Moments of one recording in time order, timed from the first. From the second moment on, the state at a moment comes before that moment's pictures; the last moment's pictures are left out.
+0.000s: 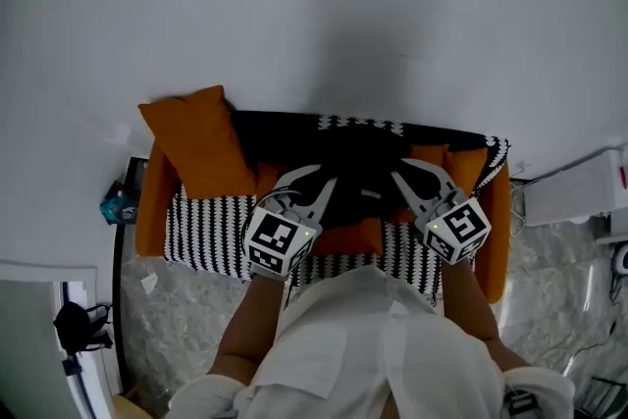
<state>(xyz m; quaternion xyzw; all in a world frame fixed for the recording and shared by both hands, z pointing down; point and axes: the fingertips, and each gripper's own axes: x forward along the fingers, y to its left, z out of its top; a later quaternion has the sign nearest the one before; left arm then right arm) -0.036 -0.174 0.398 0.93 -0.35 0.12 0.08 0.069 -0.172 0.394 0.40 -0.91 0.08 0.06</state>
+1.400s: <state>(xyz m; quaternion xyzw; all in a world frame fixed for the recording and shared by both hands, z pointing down) -0.029 -0.167 0.354 0.94 -0.34 0.08 0.05 0.077 -0.165 0.349 0.41 -0.91 0.04 0.03</state>
